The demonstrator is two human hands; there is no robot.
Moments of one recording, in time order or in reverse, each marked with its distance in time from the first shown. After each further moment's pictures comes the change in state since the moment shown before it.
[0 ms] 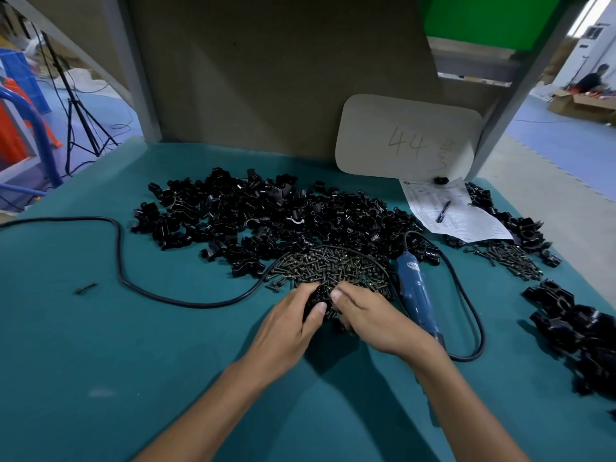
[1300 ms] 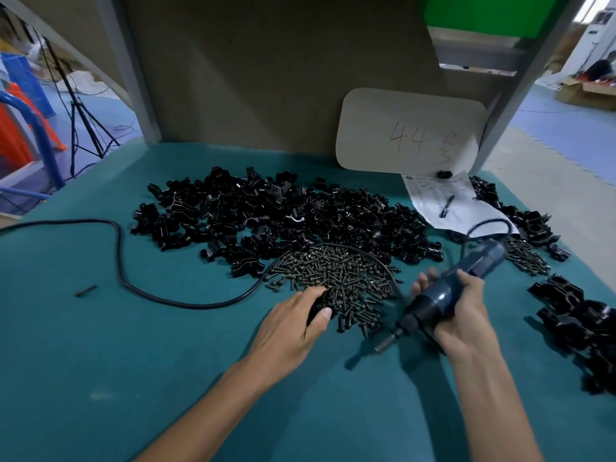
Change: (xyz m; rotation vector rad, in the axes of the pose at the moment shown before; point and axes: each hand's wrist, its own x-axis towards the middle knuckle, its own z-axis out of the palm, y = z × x) left_hand -0.001 0.002 0.003 0.176 -0.059 -0.023; right_hand -0.019 0.071 -0.049 1.607 0.772 0.243
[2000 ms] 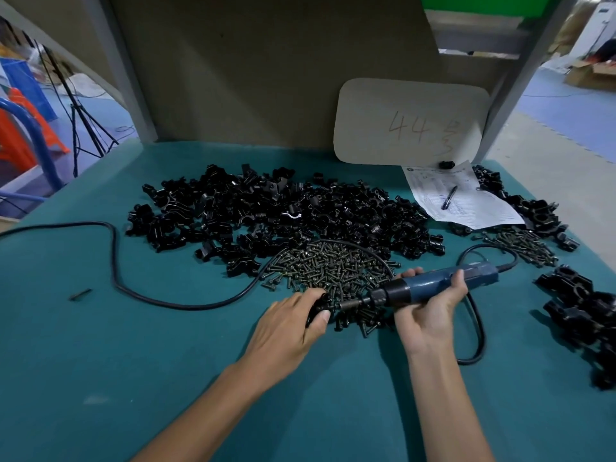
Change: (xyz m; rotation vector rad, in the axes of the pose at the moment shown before) left_hand 0.004 0.001 0.003 0.134 0.014 0.055; right_hand 0.006 0.046 0.012 0.341 -0.013 -0.065
